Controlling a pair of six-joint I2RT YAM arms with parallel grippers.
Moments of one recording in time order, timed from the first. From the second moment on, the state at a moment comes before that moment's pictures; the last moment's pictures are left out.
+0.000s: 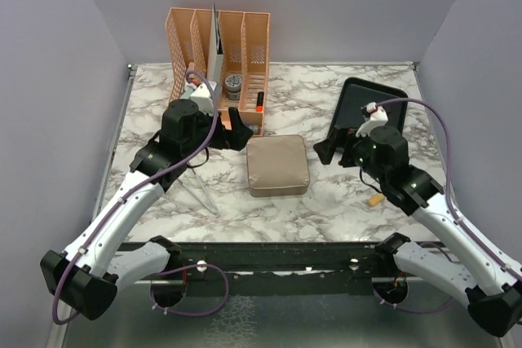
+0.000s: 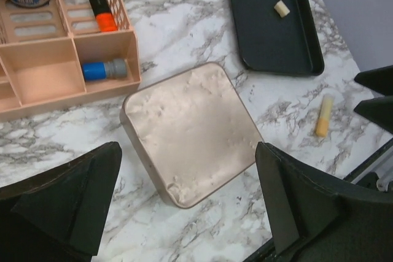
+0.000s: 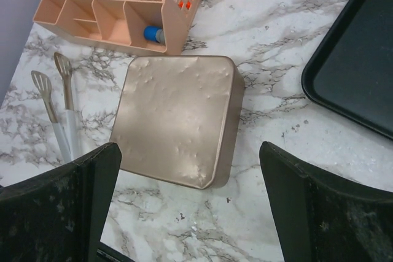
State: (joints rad) left arm -0.50 1.05 1.08 -0.38 0.15 -0.36; right arm 0.57 0.88 0.84 -0.35 0.10 0.44
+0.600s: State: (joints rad) left arm -0.50 0.87 0.85 -0.28 0.18 -0.41; right arm 0.57 0.63 0.78 -0.44 0.18 0.52
